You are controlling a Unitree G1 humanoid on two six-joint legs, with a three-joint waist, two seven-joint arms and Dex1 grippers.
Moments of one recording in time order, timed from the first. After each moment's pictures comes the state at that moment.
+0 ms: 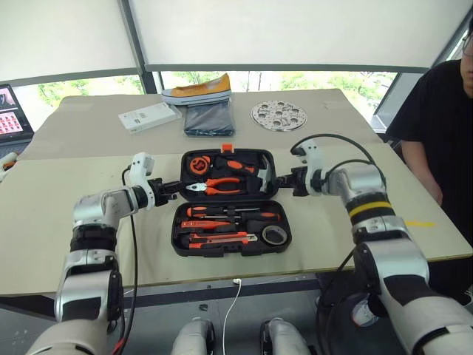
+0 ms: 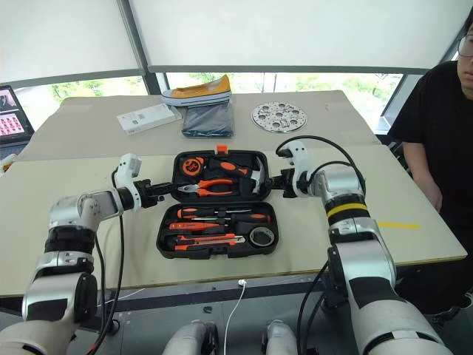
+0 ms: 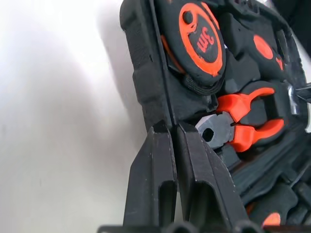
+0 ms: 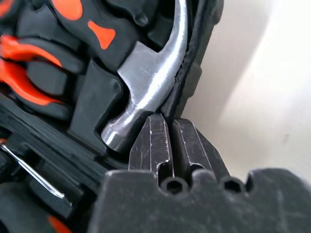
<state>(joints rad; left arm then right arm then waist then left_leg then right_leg) -0.73 0.49 0.23 0.55 -0.41 0.70 -0.78 -0.98 -0.38 -0.03 0.67 0.18 0.71 0.79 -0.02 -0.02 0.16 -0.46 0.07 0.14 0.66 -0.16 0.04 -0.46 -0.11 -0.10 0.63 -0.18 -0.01</state>
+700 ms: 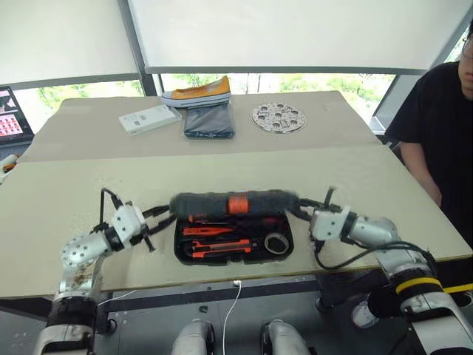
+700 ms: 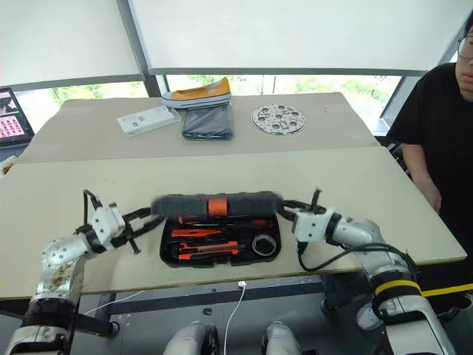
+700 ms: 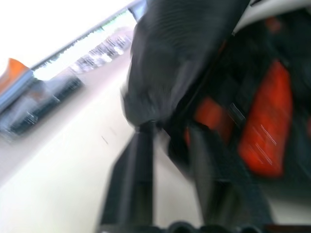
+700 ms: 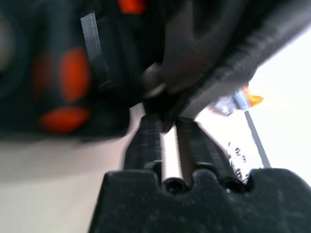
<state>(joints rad) -0.23 0.59 0.15 0.44 -0.24 -0.53 -1.09 -0.44 -0.68 0.16 0.51 -0.28 -0.85 0.58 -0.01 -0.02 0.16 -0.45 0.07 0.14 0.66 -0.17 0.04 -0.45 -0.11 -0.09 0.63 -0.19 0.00</state>
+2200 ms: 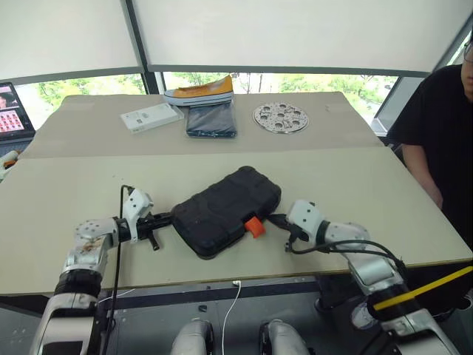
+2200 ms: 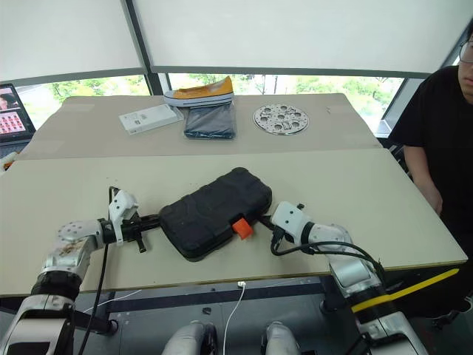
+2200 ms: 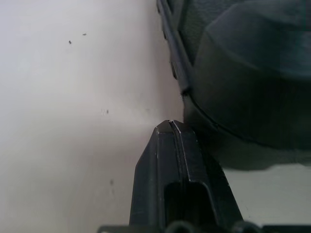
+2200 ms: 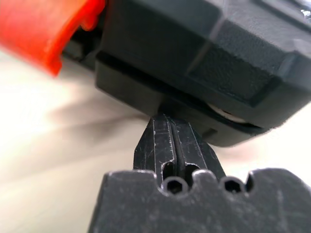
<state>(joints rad) -0.43 0.60 0.11 0.55 -0.25 0.01 -1.15 -0.41 -0.51 0.24 0.16 -0.01 0.01 0.72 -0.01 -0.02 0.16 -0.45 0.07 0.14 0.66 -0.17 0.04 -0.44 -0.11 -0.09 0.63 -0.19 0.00</state>
